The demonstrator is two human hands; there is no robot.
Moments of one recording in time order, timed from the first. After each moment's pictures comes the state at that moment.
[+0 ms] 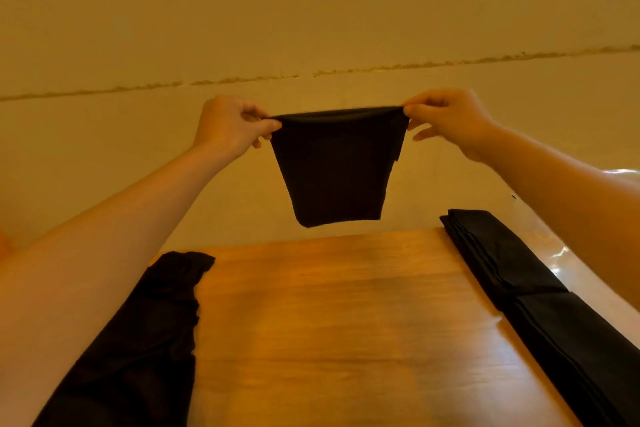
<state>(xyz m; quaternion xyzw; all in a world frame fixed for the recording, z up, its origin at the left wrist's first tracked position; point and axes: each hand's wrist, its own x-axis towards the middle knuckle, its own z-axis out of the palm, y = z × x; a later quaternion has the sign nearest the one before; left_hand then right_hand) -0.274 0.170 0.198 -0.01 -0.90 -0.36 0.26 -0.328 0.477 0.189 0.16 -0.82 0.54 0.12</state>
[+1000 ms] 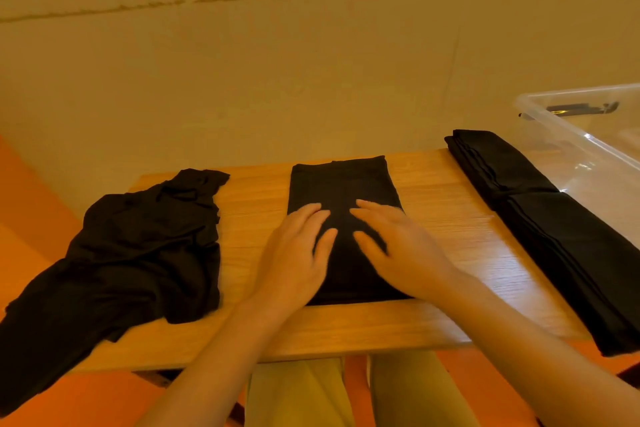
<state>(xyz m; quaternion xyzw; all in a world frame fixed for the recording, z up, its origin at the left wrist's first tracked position) -0.088 0.238 -0.024 -0.07 -0.95 -0.25 0.17 -0.122 0.419 -0.018 0.26 -0.93 0.26 0.08</state>
